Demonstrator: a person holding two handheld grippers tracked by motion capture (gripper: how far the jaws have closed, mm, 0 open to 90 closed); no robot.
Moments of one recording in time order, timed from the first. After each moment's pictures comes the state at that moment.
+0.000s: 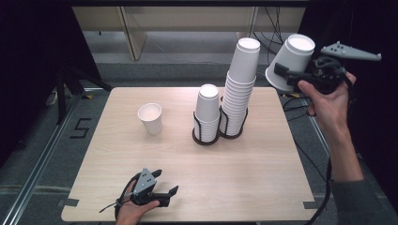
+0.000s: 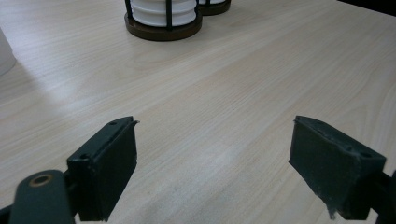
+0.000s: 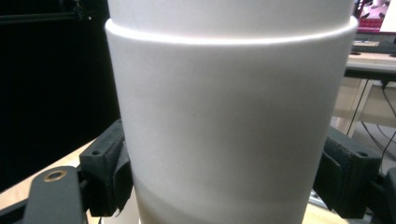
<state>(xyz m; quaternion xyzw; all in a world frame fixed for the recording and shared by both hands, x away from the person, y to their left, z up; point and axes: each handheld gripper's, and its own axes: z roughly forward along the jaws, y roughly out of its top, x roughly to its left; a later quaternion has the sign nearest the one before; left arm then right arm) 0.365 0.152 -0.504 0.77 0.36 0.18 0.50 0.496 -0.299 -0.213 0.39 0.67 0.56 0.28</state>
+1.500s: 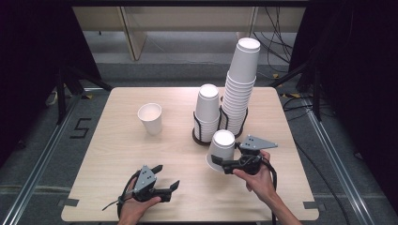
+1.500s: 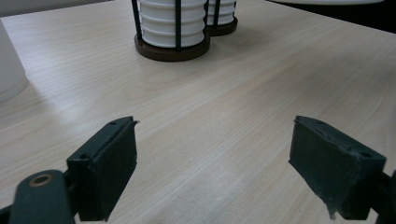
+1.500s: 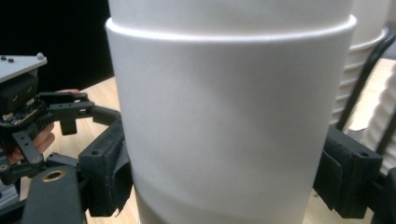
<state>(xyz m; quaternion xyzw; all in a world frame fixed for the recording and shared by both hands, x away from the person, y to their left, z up) 0.373 0.150 -0.506 0.75 0.35 0.20 0.52 0.438 -0.181 -0.437 0.30 0.76 0.57 0.10</state>
